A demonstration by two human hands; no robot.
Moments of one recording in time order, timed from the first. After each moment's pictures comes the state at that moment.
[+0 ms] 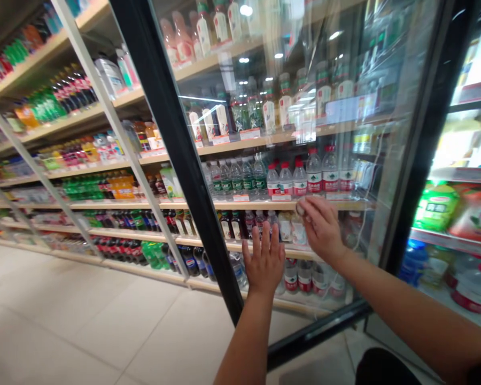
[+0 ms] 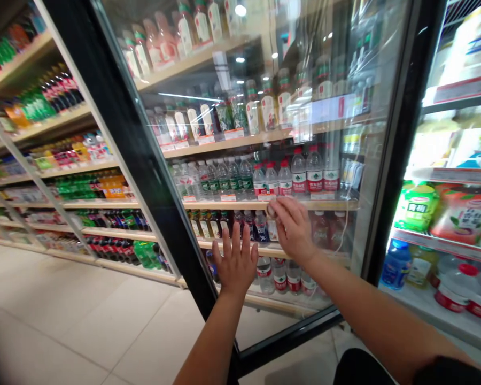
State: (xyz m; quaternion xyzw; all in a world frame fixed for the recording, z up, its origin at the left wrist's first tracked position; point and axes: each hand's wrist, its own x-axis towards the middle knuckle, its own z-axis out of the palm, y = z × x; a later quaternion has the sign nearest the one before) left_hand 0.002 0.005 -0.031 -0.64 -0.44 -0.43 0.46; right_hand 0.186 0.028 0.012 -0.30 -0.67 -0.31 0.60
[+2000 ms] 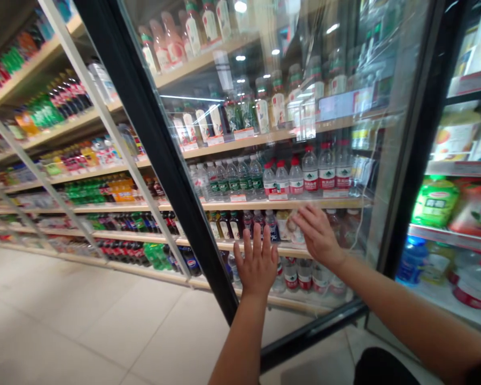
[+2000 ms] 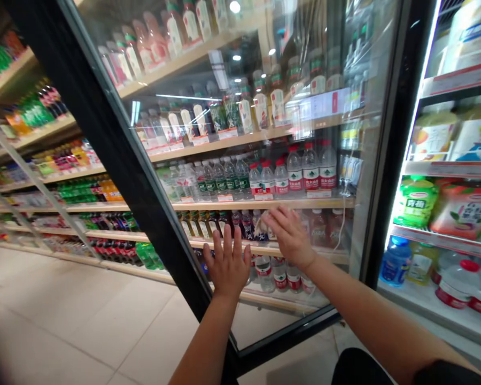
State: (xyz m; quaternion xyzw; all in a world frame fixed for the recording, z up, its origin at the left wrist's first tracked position) left_hand 0.002 0.004 -0.031 -0.64 -0.45 -0.42 0.46; right_hand 0.207 0.037 -0.022 -0.29 -0.72 -0.31 0.55
